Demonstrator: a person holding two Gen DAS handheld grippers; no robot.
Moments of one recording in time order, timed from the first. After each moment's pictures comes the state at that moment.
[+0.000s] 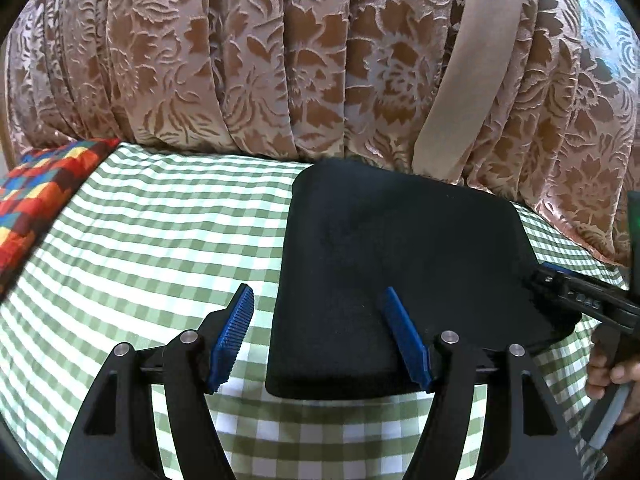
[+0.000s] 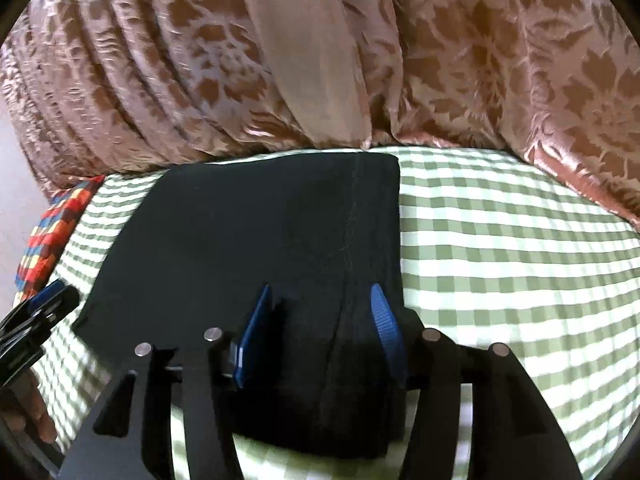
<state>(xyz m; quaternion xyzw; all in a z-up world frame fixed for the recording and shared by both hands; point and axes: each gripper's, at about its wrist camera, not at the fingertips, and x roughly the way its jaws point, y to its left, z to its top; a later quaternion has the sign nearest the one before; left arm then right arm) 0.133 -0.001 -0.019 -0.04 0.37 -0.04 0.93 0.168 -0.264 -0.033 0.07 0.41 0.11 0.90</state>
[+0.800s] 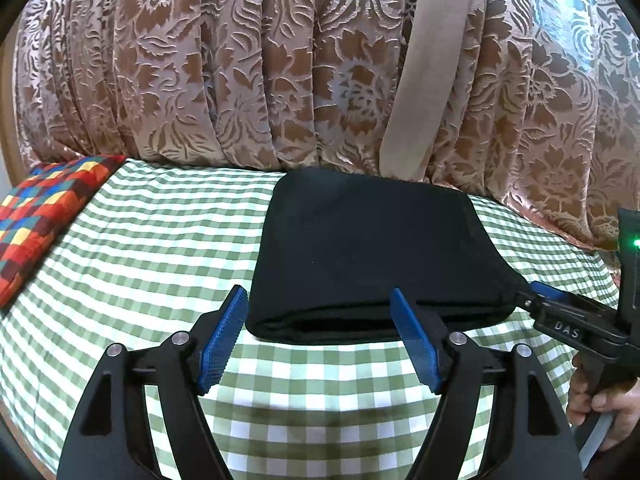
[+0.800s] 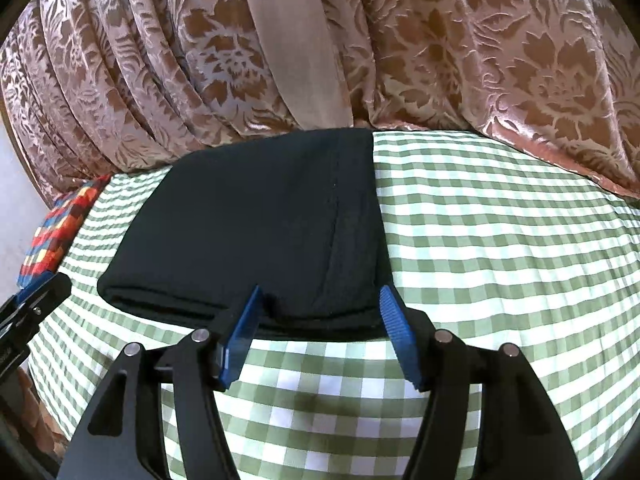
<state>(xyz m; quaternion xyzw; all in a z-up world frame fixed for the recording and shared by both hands) 0.067 -0.027 0.011 -0.03 0.35 -0.05 0.93 0.114 -0.264 -0.036 0.08 0.42 0.07 0.90</state>
